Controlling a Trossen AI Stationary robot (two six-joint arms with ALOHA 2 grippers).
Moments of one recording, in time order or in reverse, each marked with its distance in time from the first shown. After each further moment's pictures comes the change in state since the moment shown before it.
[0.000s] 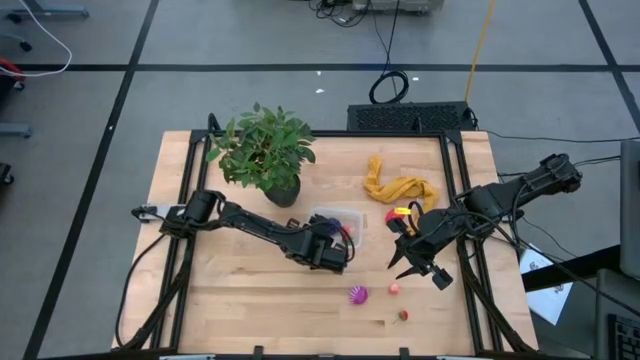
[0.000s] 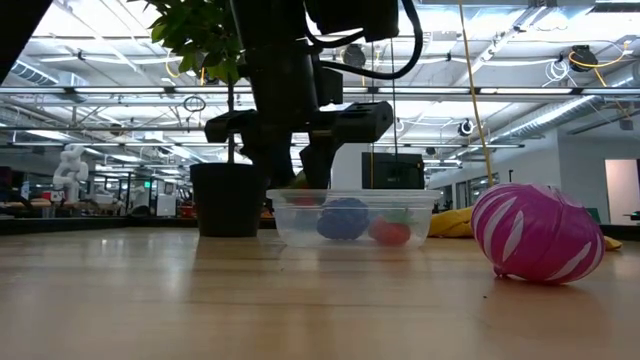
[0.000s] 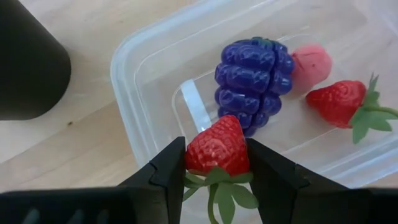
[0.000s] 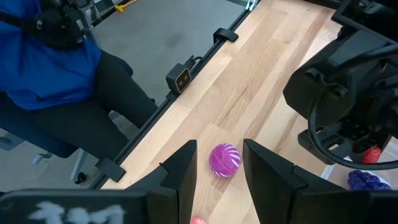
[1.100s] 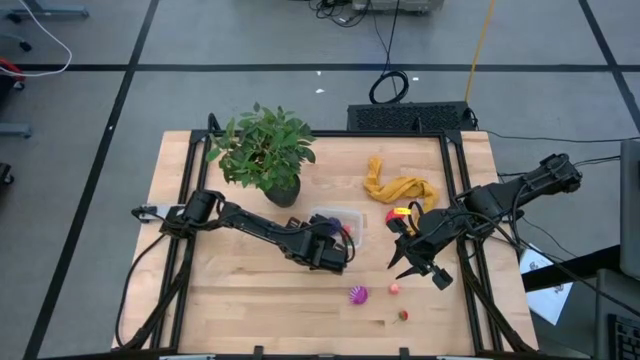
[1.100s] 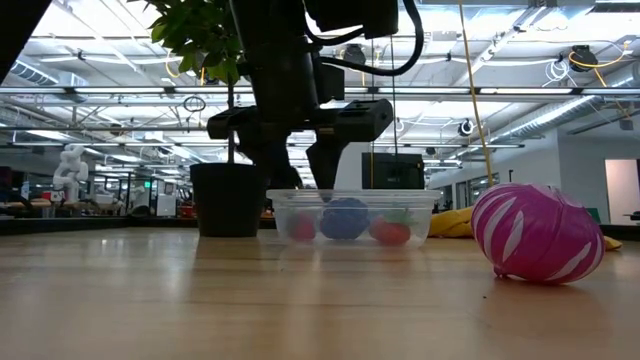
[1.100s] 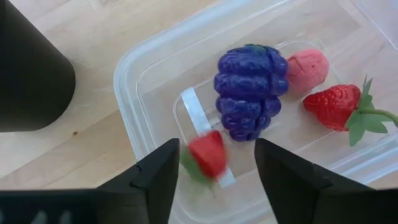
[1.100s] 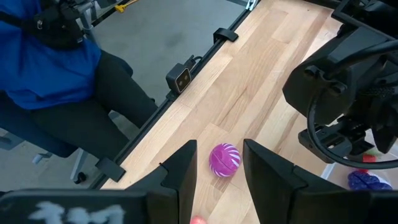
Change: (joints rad) left arm -0.001 -0.004 0.000 0.001 -0.029 0.031; right arm 0.000 0.000 0.000 0.000 0.000 -0.001
